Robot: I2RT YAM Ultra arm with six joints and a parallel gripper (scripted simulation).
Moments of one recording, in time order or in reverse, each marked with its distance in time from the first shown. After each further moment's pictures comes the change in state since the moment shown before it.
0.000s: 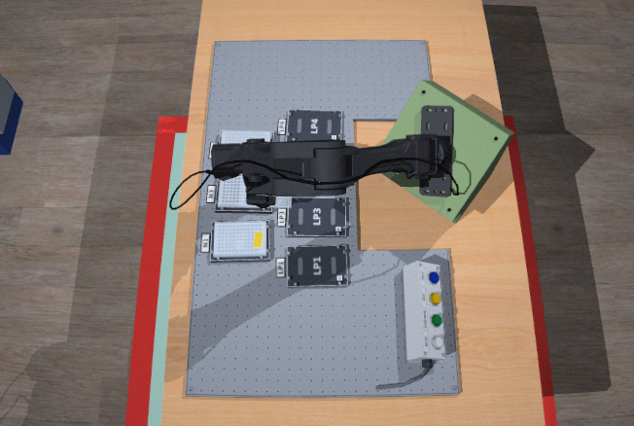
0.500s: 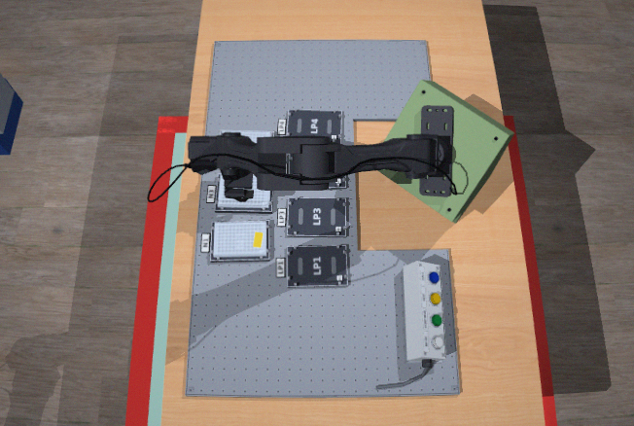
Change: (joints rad) arm -0.038 0.156 0.287 -0.152 -0.016 -0.049
